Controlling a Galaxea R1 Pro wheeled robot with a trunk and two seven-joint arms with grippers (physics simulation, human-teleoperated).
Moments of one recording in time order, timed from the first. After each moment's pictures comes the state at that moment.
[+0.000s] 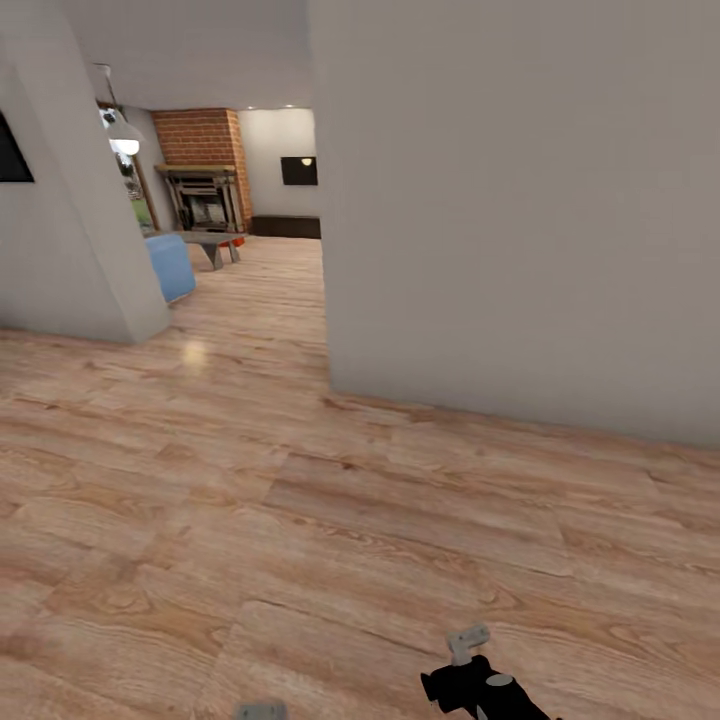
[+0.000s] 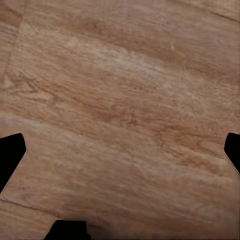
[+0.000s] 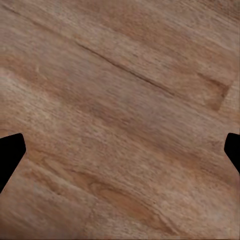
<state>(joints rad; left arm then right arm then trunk) -0.23 -0.10 -0.01 -0.42 0.03 0.02 0.11 -0.41 0.04 0.17 -0.42 0.04 0.15 0.09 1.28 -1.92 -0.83</state>
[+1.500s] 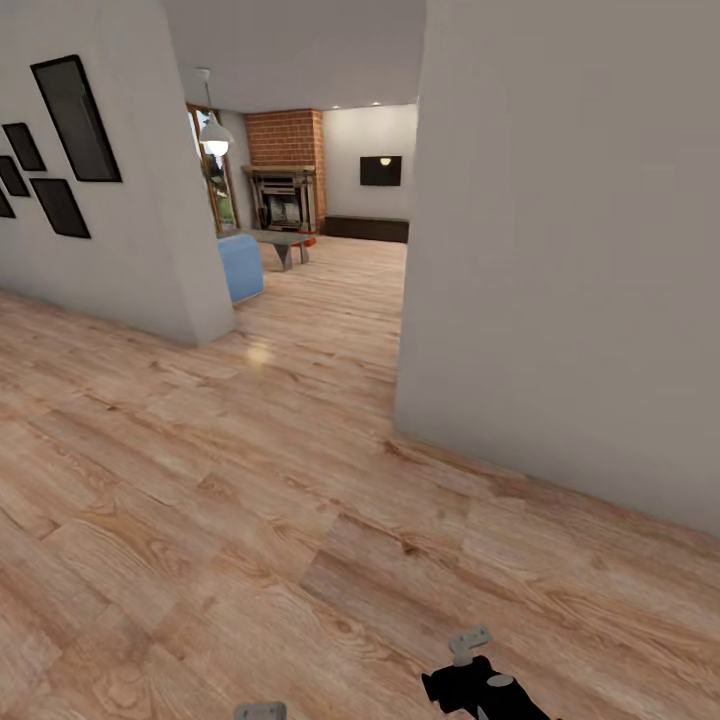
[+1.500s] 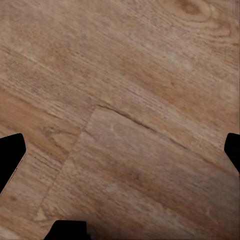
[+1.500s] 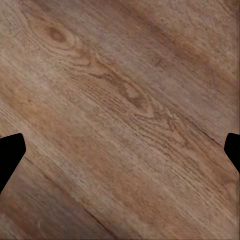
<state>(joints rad) -0.23 -0.10 -0.01 -0.42 0.03 0.02 0.11 -0.41 0.03 0.17 -0.41 0.04 0.16 0.09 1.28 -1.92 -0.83</state>
